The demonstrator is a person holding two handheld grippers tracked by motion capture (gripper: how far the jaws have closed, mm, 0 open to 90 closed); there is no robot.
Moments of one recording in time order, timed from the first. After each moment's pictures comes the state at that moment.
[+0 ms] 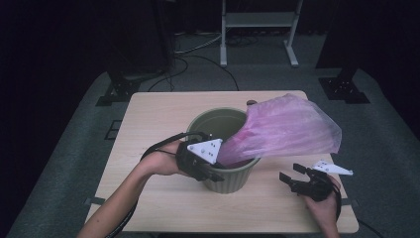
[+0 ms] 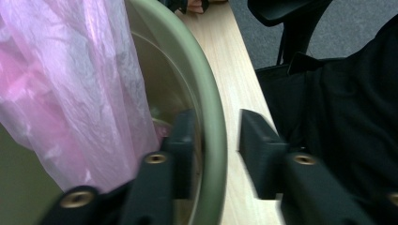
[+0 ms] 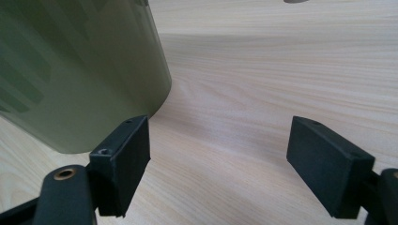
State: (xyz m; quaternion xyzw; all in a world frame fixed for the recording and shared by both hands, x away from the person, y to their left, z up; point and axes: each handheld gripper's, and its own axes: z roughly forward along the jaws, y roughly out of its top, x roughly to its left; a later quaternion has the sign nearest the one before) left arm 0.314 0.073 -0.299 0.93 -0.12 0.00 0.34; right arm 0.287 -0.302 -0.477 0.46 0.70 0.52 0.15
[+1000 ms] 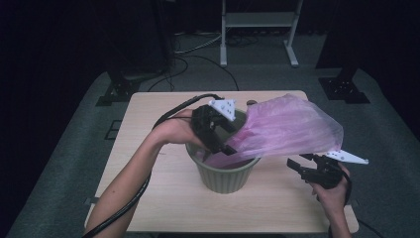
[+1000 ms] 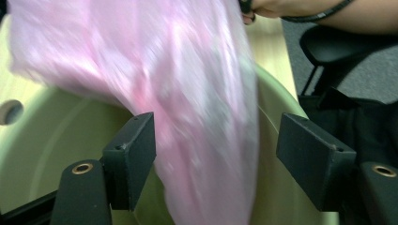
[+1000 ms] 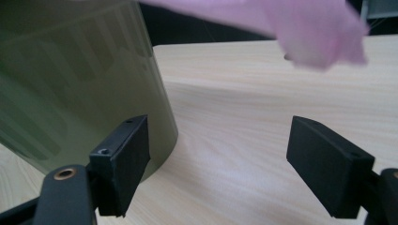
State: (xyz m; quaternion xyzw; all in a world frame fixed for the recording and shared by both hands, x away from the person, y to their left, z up) left arm 0.370 0.030 -0.245 0.94 -0.04 0.02 0.33; right arm 0.305 -0.324 -0.443 0.43 0.67 0.58 0.16
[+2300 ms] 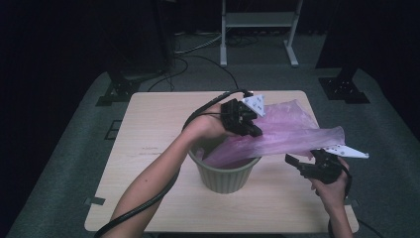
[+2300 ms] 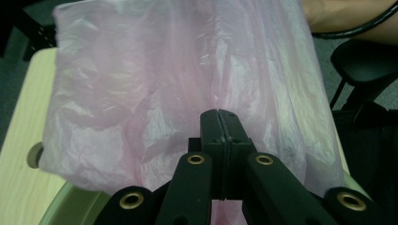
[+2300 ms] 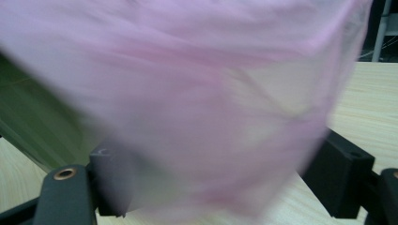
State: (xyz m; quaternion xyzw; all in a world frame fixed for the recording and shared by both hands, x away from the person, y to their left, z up) left arm 0.375 -0.016 -0.244 0.93 -0.06 0.06 0.35; right arm 0.310 -0.316 -0.424 0.39 0.69 0.59 0.15
